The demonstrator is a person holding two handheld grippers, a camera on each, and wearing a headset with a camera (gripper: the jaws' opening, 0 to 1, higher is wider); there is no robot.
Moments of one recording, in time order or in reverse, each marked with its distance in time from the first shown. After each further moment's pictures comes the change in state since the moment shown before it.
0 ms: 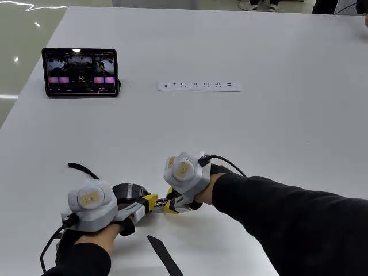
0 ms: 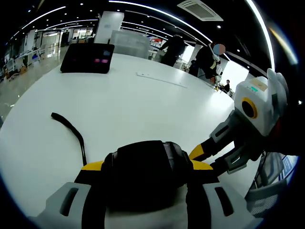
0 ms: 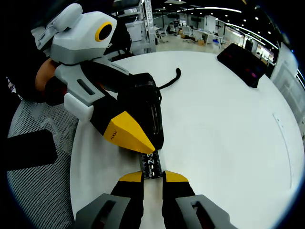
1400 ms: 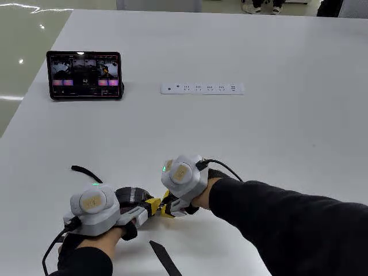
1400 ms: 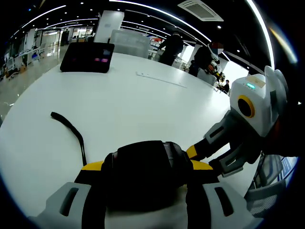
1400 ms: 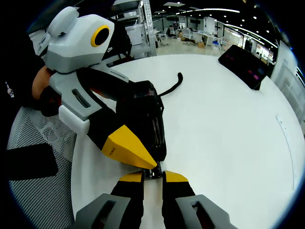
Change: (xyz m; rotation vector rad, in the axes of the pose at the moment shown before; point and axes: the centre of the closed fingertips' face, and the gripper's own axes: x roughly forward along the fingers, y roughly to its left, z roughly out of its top) left arm -0.001 0.000 0.000 -0.007 0.004 -0.007; right arm 0.010 0.002 0.014 0.012 -0.033 0.018
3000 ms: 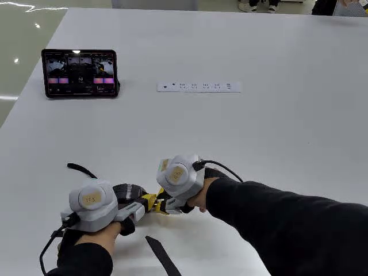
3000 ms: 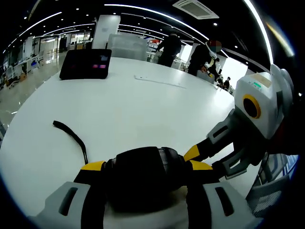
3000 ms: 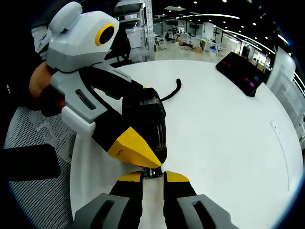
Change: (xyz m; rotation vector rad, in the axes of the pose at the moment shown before) left arm -0.004 -0.001 0.009 0.058 -0.016 0.021; right arm -0.009 0.002 0.005 -0.027 -0.038 -0.058
